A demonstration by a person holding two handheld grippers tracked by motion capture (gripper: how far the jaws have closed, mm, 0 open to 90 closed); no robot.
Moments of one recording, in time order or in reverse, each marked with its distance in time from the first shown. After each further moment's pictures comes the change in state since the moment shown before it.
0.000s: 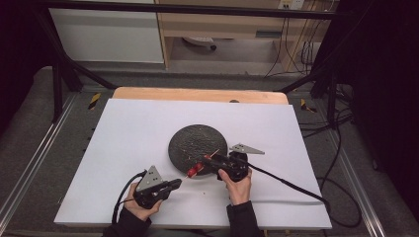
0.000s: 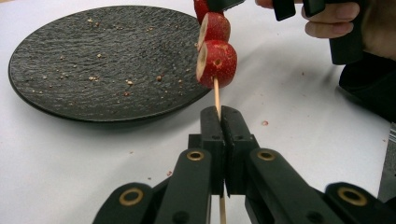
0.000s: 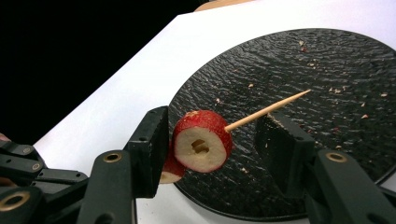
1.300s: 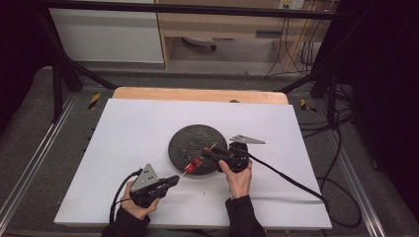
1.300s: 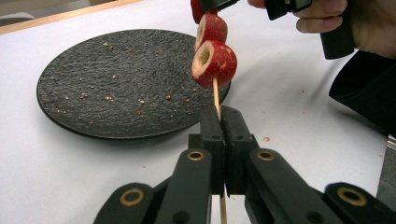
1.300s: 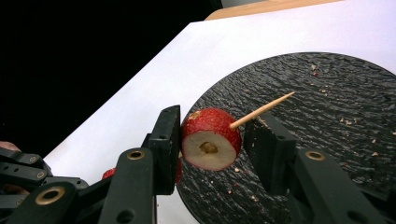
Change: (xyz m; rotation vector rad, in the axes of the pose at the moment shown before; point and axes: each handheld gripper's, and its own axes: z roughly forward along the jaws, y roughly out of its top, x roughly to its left) left arm 0.000 0.009 -0.012 -0.055 0.027 0.013; right arm 0.001 0.028 0.001 0.013 0.050 -0.002
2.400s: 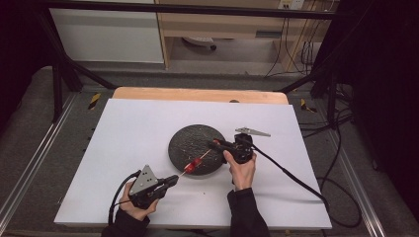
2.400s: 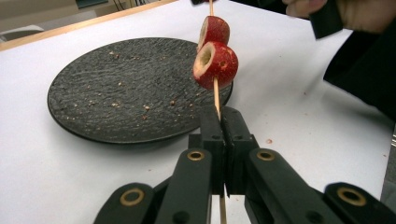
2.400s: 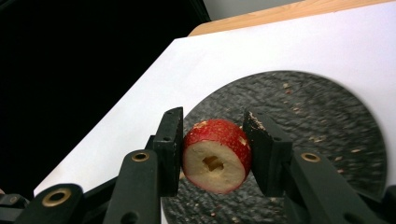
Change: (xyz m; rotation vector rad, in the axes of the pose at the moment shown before) left arm -0.001 -0.001 -0.004 -0.029 0.017 0.026; right arm -0.014 0.023 -0.005 -0.023 -0.046 0.069
